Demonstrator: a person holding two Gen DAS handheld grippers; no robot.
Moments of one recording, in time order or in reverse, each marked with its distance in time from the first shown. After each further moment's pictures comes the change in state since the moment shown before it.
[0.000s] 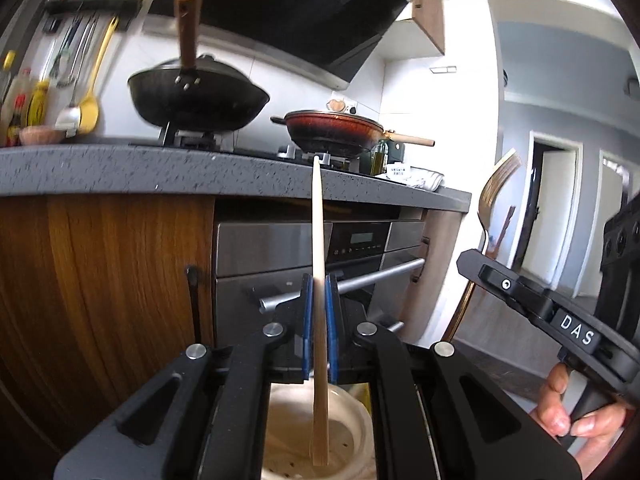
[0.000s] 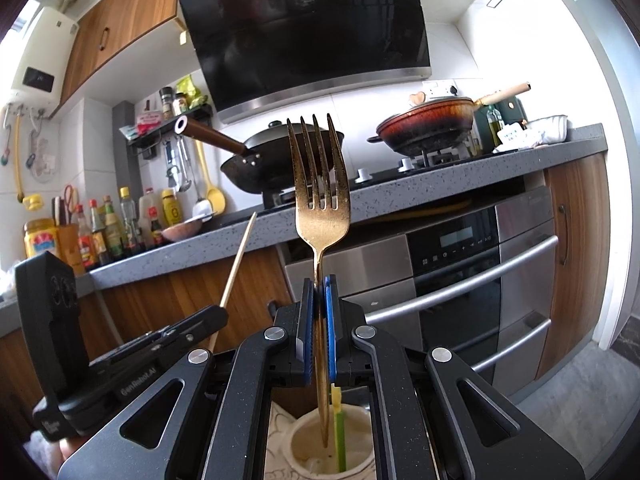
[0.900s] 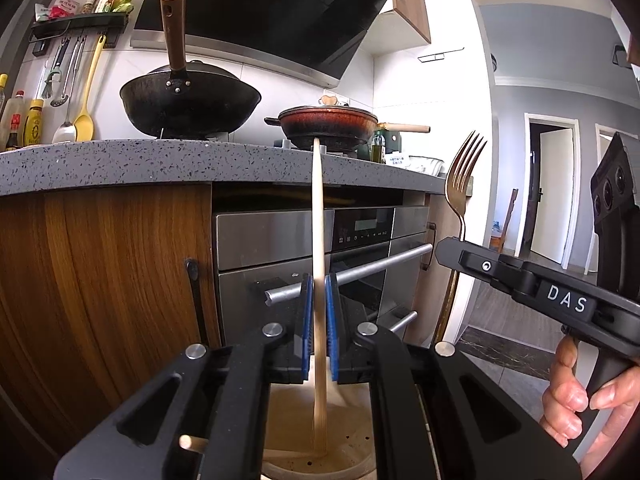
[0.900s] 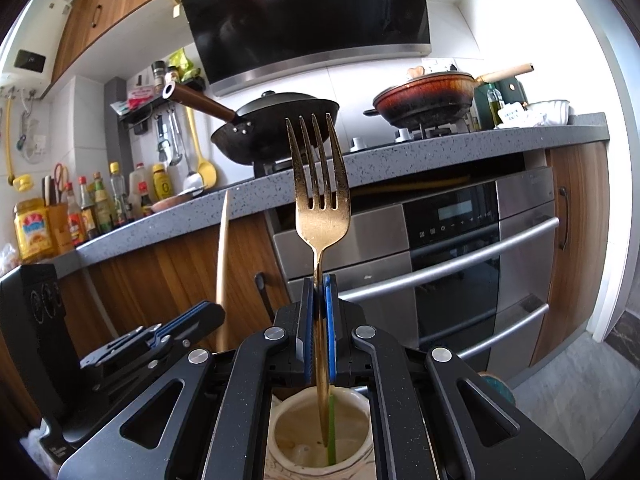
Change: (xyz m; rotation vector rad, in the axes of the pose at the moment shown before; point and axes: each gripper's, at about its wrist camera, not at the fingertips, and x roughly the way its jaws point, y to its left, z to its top) left arm 0.003 -0.003 -0.027 0.071 -0.012 0.007; right arm 0.019 -0.003 -0.016 -0.011 0.085 -0.022
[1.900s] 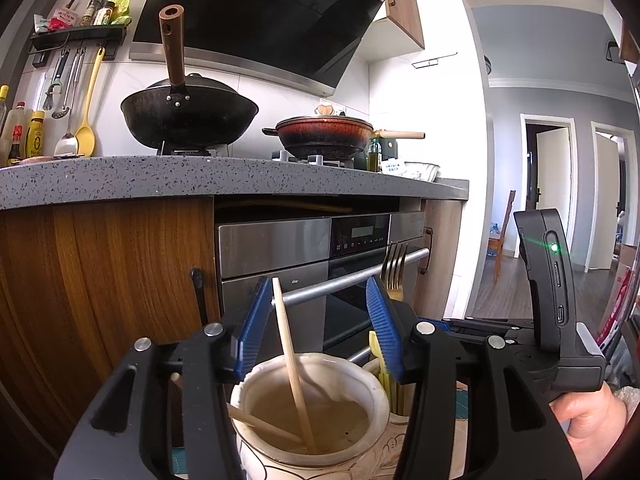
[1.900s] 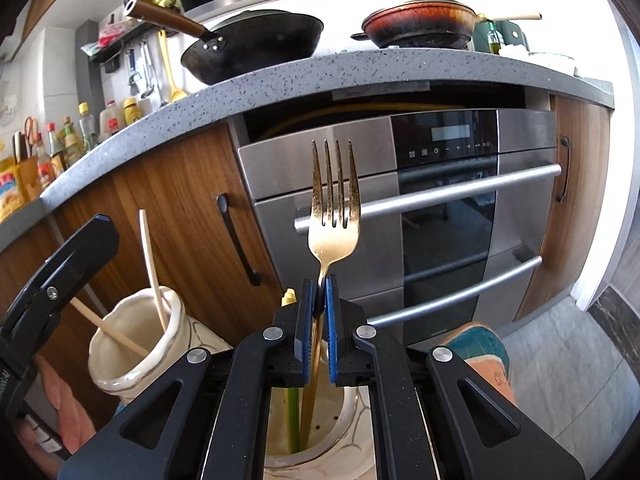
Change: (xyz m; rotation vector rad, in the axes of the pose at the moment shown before) left arm -0.017 -0.003 0.003 0.020 -0.028 0.001; right arm 0.048 -0.013 -0.033 -0.014 0.251 -0.074
